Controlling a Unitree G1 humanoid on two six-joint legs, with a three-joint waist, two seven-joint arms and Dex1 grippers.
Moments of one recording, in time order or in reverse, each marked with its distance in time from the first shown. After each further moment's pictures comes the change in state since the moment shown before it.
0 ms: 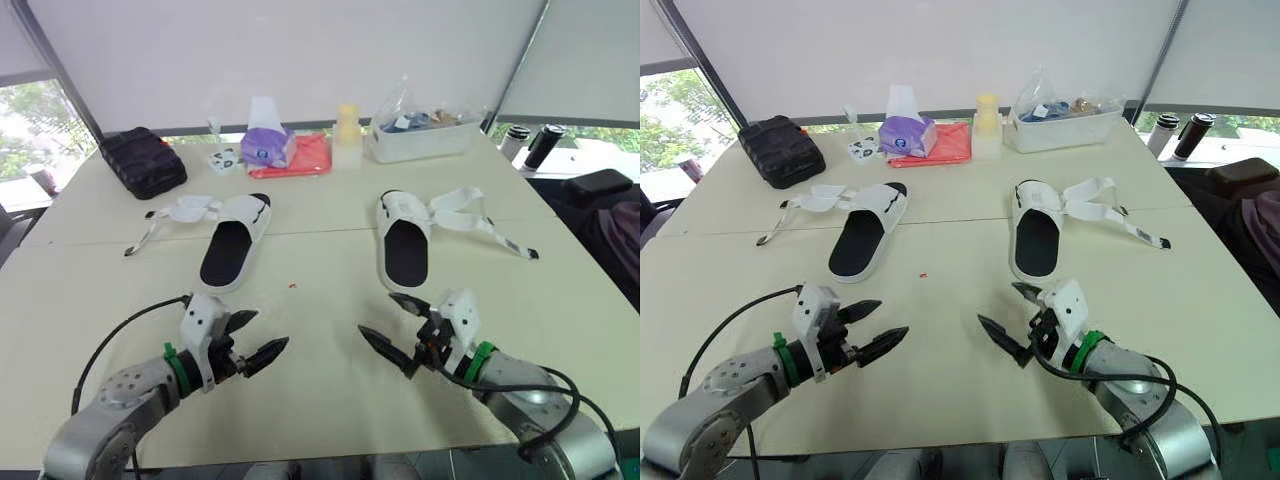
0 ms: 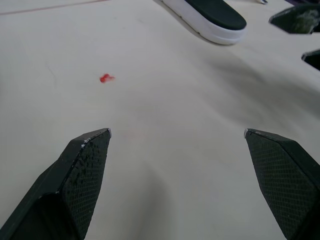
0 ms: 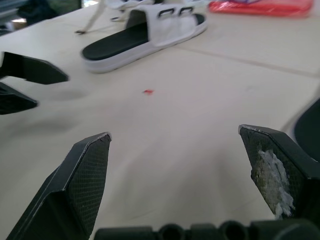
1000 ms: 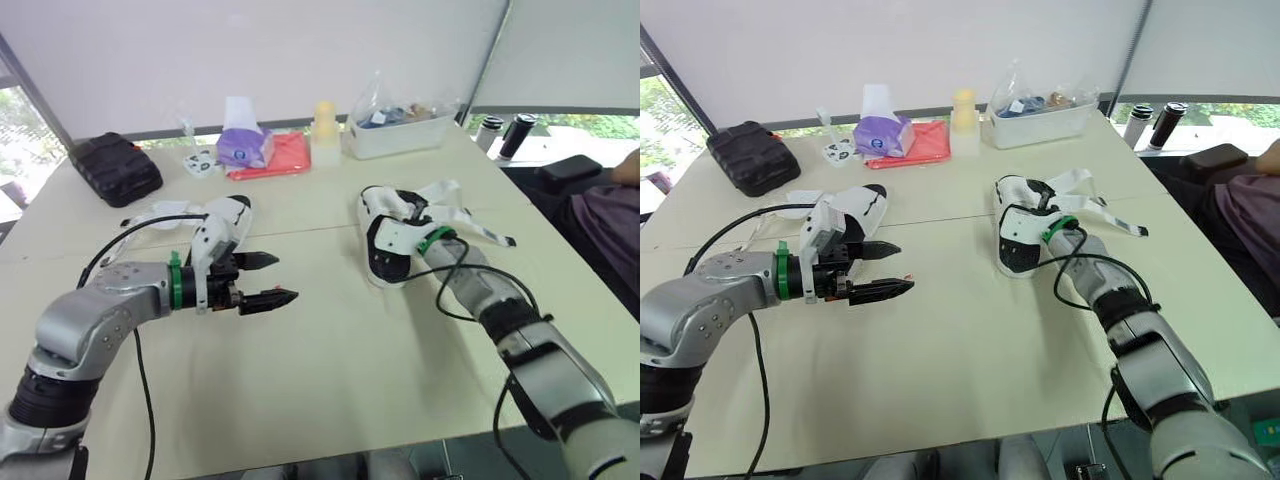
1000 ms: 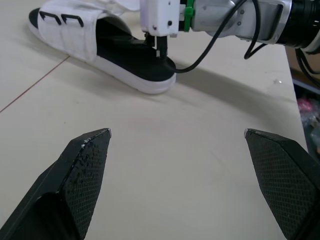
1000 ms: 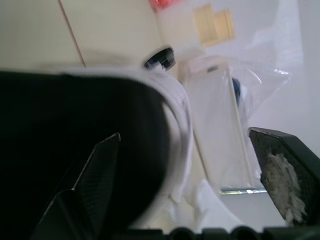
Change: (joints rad) left arm -0.502 0.202 -0.049 0.203 -0.121 0.169 -0.285; right arm -1.019 0.009 0.432 1.508 -1.062 -0.721 -0.464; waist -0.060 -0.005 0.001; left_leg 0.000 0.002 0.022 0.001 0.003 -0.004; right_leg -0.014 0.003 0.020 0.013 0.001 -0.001
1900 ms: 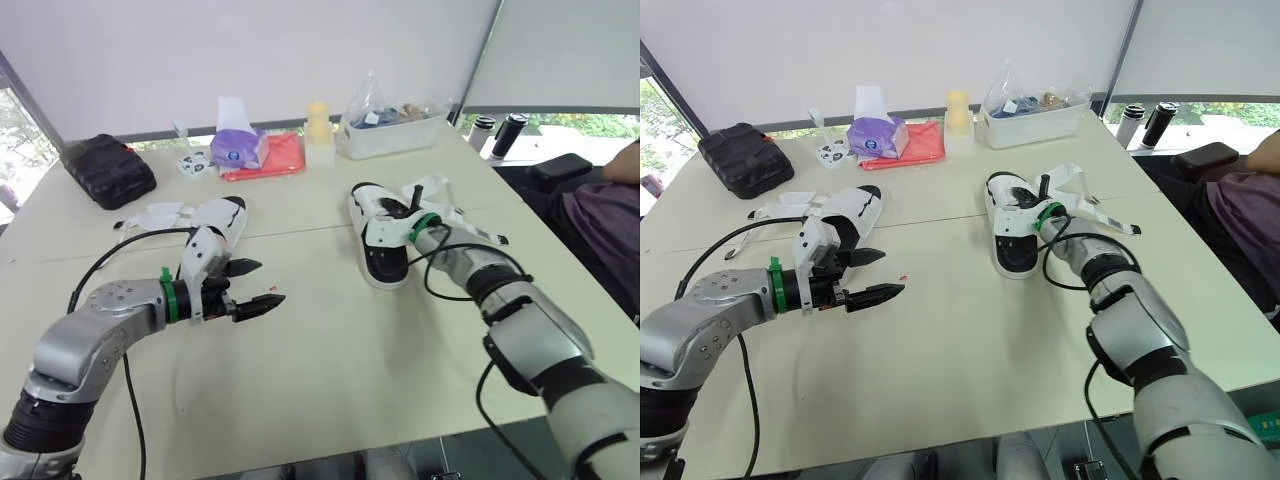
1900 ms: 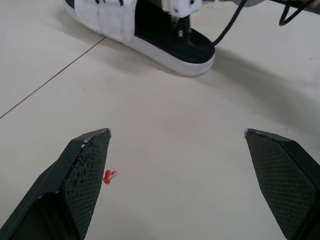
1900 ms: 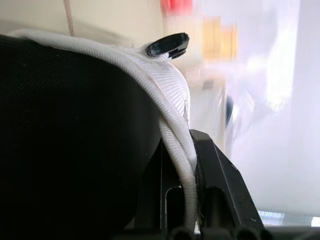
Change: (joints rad) left arm 0.104 -0.002 0.021 -0.007 0.089 -0.077 0.056; right arm -0.187 -0.021 0.171 0.298 -0.139 -0.318 -0.135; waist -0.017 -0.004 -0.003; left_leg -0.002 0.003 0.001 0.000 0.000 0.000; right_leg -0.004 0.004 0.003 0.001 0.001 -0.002
